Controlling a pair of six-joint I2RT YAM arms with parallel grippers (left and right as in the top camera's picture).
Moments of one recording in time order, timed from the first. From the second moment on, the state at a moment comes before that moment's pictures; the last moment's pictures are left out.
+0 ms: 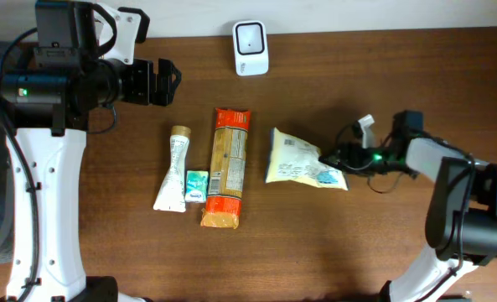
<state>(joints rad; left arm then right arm) -0.06 1.64 2.05 -1.24 0.29 0.09 -0.17 1.94 1.00 -0.44 -0.93 -0.10</state>
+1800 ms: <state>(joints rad) -0.06 1.64 2.05 -1.24 0.29 0.09 0.32 1.80 1.84 -1.51 -0.45 -0.54</state>
